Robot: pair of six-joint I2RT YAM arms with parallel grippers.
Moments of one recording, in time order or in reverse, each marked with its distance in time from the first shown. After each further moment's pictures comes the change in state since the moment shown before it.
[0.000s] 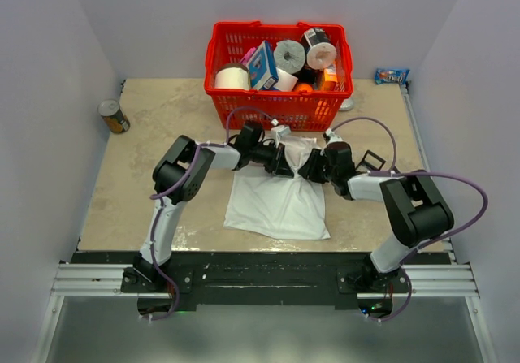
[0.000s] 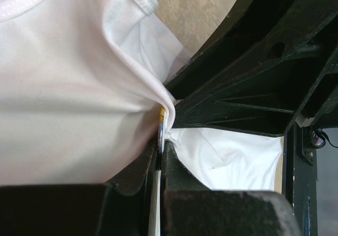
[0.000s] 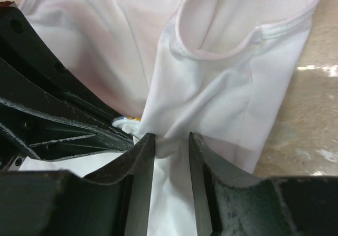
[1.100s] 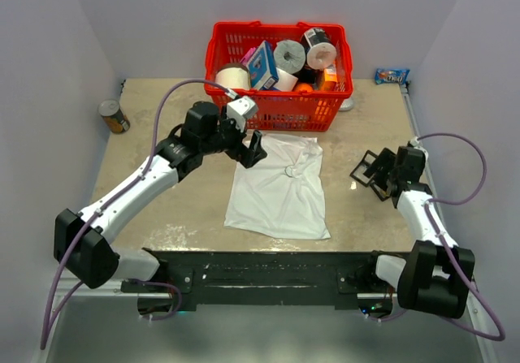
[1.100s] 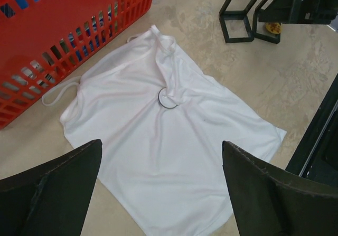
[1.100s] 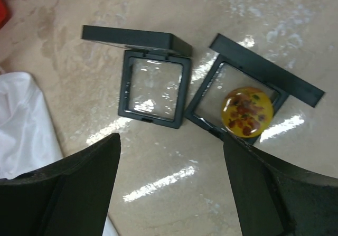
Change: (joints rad) left arm -0.002 -0.935 -0.179 -0.564 -0.556 0.285; right arm -0.521 -0.512 -0.031 -0.594 0.199 -0.086
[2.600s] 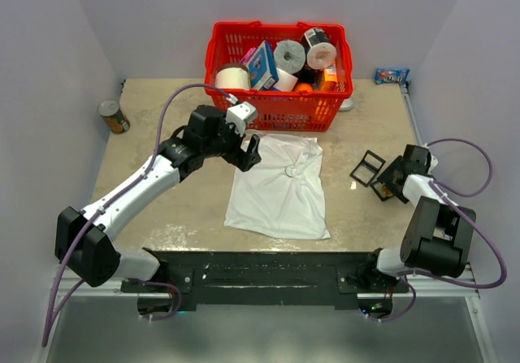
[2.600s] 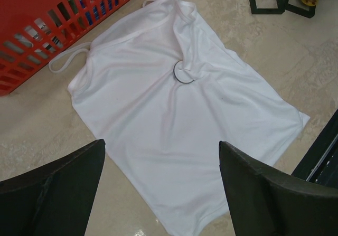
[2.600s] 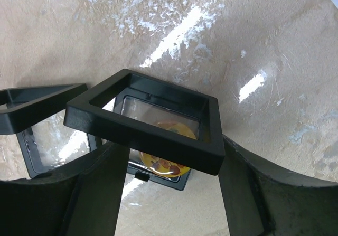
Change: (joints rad) left arm 0.001 0.019 -0.020 -0.087 -0.077 0.023; right arm -0.144 0.273 0.069 -0.010 0.130 -0.005
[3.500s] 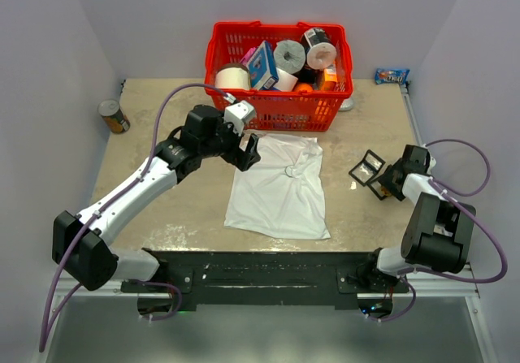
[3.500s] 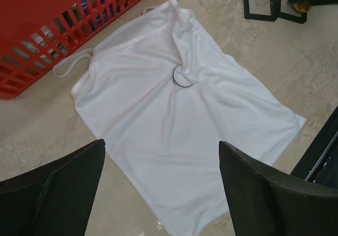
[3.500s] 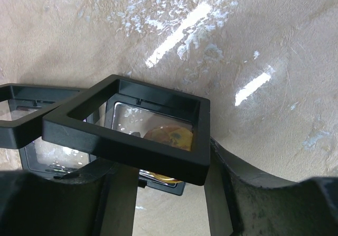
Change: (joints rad) left arm 0.000 -0.028 0.000 0.000 0.000 0.000; right arm -0.001 0.028 0.000 0.024 -0.029 0.009
